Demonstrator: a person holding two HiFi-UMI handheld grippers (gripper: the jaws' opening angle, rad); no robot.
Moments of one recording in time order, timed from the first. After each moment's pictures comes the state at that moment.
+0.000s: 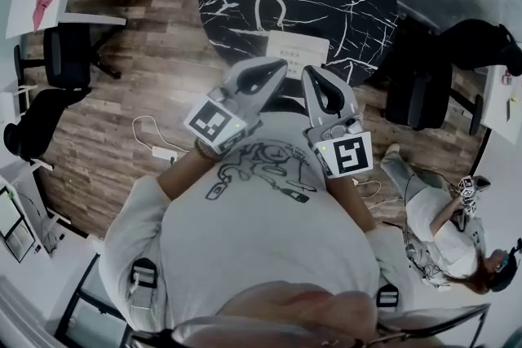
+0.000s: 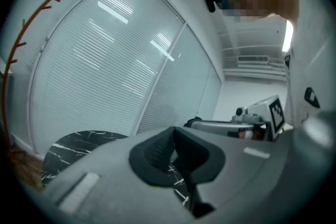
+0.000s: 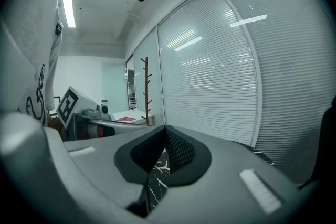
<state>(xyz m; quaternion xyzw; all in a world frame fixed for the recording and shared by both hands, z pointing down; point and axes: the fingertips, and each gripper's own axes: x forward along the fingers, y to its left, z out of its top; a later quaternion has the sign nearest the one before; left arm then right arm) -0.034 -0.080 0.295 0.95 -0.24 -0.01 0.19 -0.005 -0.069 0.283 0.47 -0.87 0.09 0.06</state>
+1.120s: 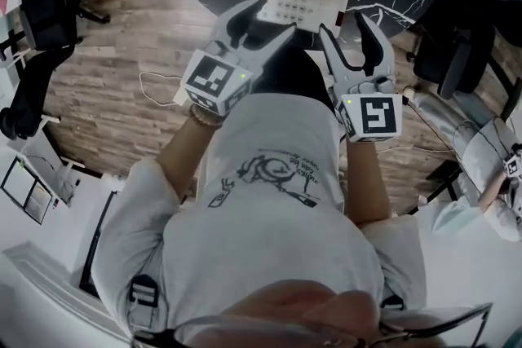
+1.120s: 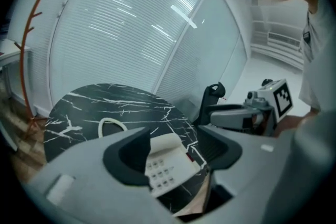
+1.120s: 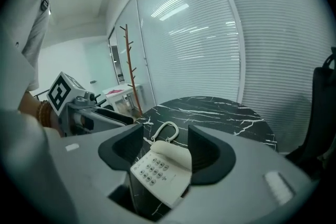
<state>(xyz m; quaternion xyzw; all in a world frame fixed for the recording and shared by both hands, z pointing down) -0.003 -0.101 0.522 0.90 -0.29 0.14 0.29 0.083 -0.091 0.500 0.49 -0.83 0.21 0.18</state>
